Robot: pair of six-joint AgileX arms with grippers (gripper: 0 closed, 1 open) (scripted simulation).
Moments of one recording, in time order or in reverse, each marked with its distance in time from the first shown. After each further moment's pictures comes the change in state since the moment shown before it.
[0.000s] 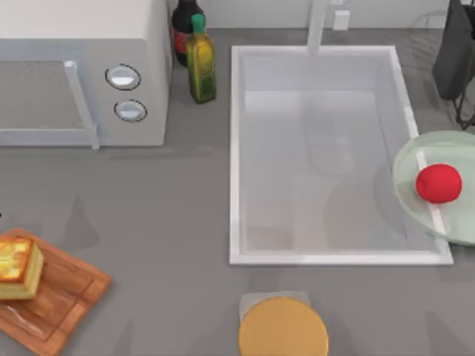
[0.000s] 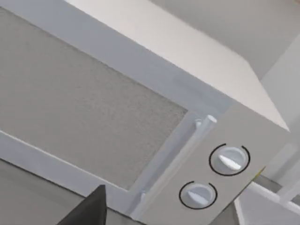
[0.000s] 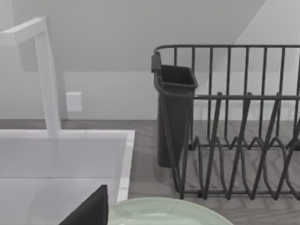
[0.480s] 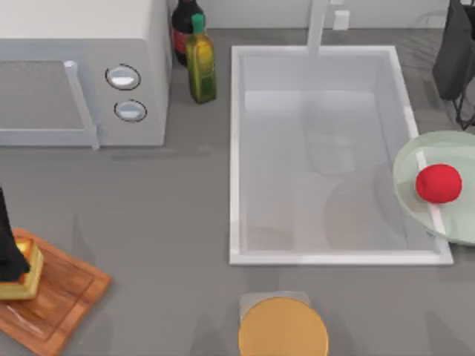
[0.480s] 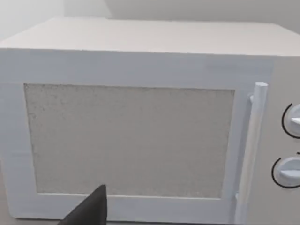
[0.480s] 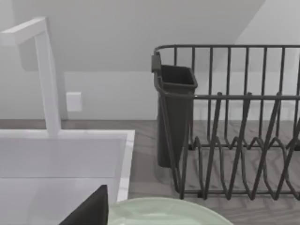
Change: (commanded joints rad) left arm 0.006 -0.192 -0.253 0.174 -0.021 0.505; right arm 0.000 0.000 0.000 0.000 0.000 0.000
